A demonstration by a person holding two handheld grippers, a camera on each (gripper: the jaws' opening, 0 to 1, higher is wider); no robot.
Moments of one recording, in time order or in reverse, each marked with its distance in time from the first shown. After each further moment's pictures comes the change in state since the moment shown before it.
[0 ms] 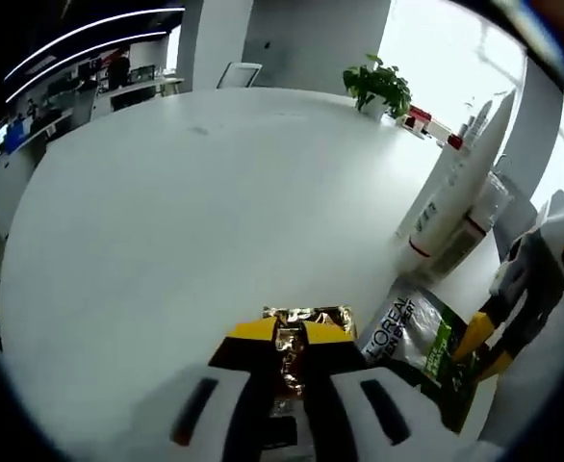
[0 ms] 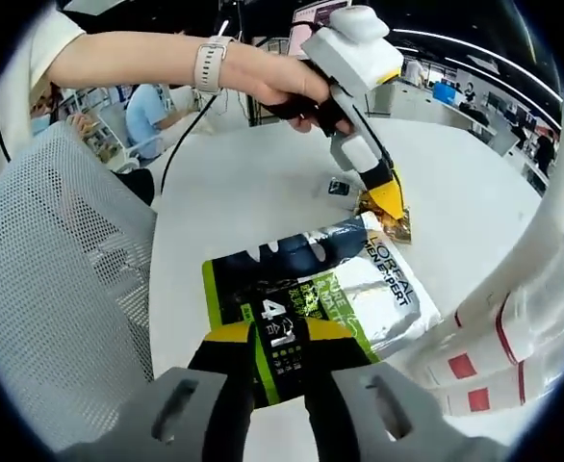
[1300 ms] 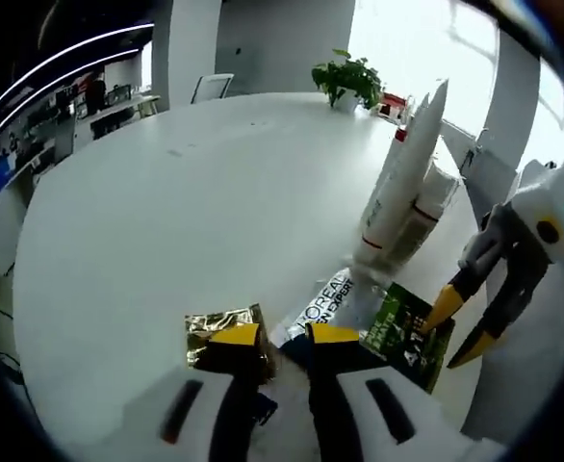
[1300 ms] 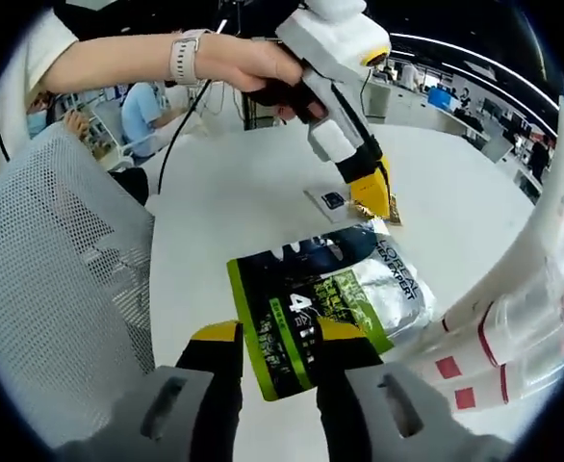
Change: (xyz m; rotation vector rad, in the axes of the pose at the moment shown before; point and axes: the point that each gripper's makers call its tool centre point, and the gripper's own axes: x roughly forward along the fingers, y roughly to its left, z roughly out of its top) left arm -0.030 -0.055 -0.008 0.162 0.053 -0.109; right arm -0.008 0.006 0.005 -0.025 0.008 -0.042
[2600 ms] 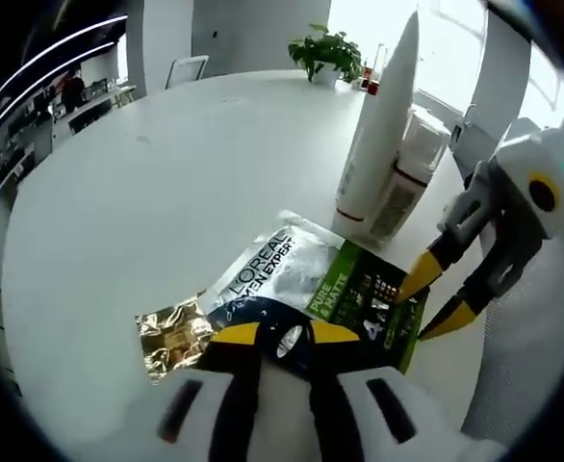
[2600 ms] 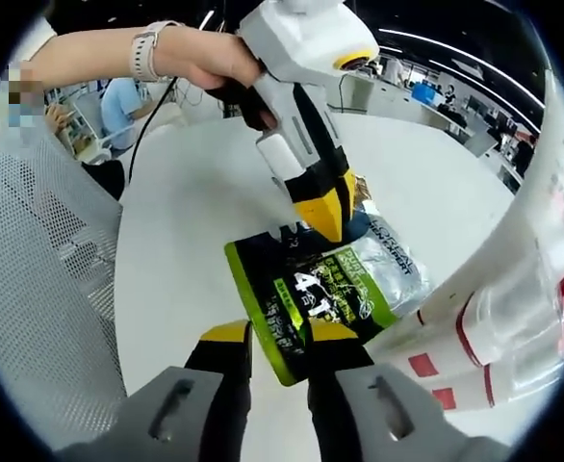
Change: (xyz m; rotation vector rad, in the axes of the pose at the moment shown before) left arm 0.021 0.014 -0.007 0.025 0.055 0.001; right arm 0.003 -0.035 -0.011 0.021 0.037 -0.105
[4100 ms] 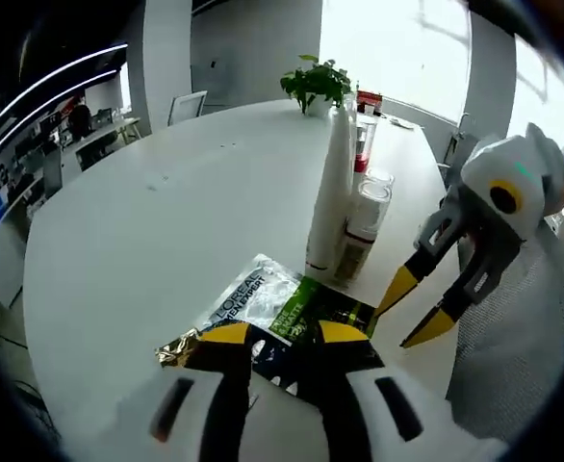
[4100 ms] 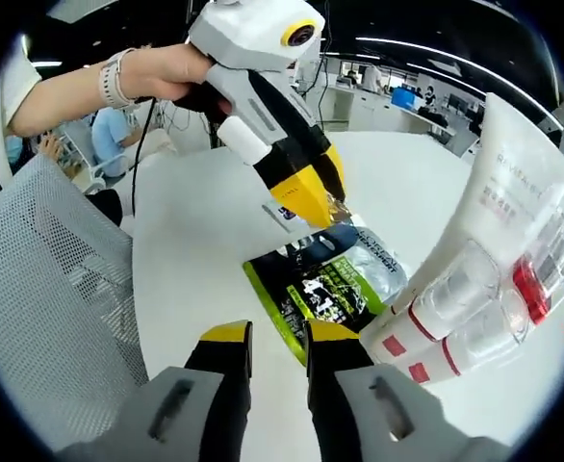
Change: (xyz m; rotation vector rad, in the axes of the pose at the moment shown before) left arm -0.053 -0.034 0.035 0.066 -0.116 0.044; right arm -0.040 -0.001 0.015 0.083 -0.087 -0.045
